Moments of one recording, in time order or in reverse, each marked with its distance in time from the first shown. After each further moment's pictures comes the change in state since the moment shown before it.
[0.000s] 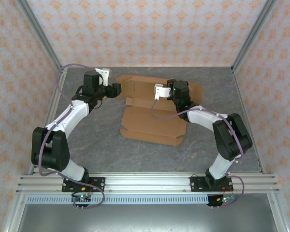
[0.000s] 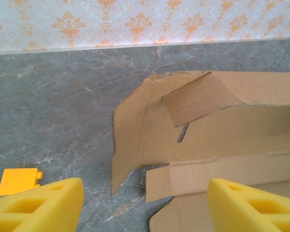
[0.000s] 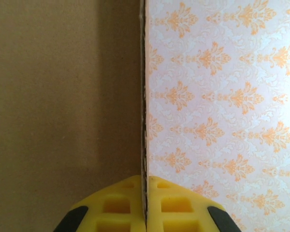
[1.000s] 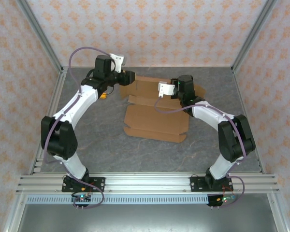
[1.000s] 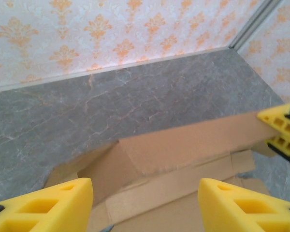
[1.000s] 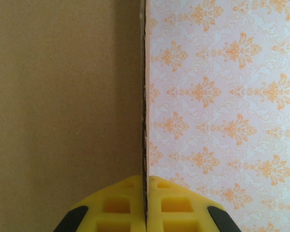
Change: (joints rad) left arm -0.116 0.206 0.412 -0.182 0.100 -0.058; right arm -0.059 -0.018 0.082 -0.228 -0.108 0.068
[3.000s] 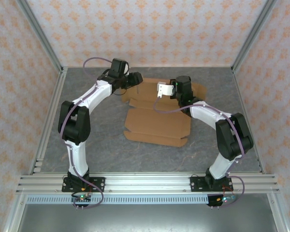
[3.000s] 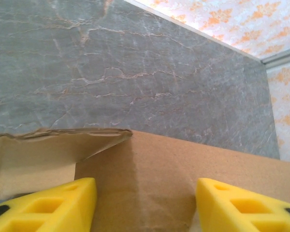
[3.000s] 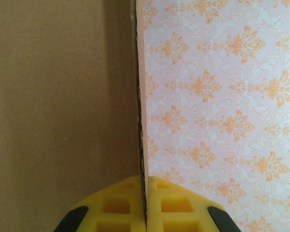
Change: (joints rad) left arm -0.043 0.239 0.112 -0.046 -0.051 -0.472; right arm 0.016 0.029 0.000 0.037 0.071 -0.031
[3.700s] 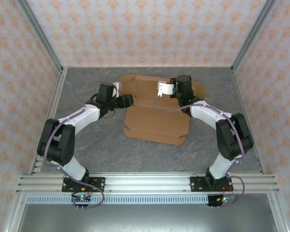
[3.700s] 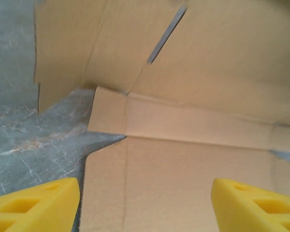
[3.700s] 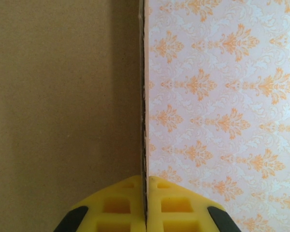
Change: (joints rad) left arm 0.006 -0.326 -0.634 0.283 -0.028 0.186; right arm -0.003 0.000 0.009 0.002 0.001 0.005
